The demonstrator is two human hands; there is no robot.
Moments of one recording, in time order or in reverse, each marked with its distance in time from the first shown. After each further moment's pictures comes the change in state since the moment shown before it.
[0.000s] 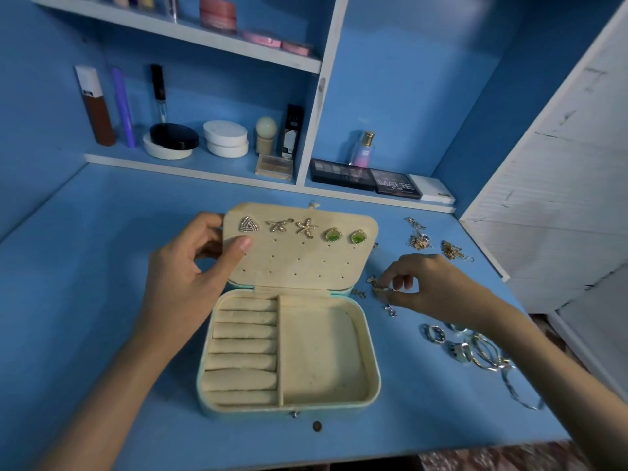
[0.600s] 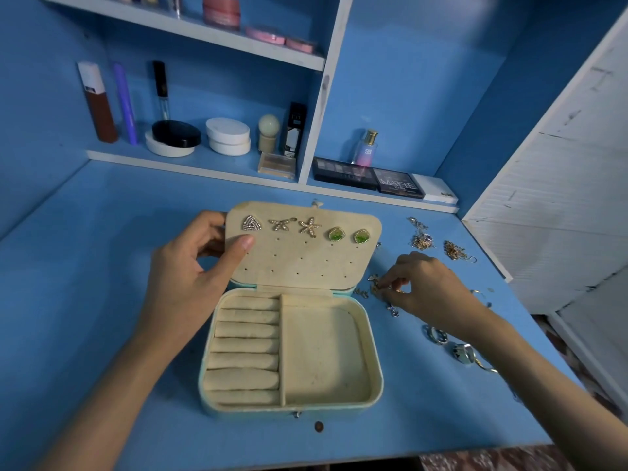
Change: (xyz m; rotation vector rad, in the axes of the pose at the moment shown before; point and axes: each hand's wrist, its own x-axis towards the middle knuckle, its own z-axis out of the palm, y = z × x) left_hand 0.000 0.002 0.000 0.006 -0.009 0.022; right_hand 0.005 -0.005 0.017 -0.090 0.097 0.071
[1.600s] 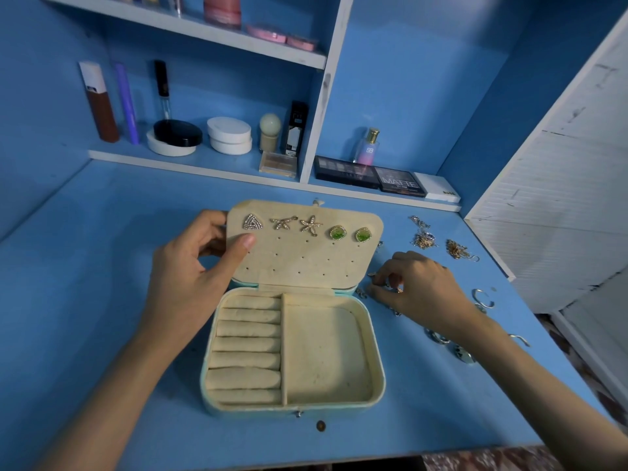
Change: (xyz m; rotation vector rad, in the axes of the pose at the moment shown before) left_hand -0.001 0.005 0.000 0.003 -0.007 -0.031; right_hand 0.002 -0.013 0.004 -0.040 0.070 0.025
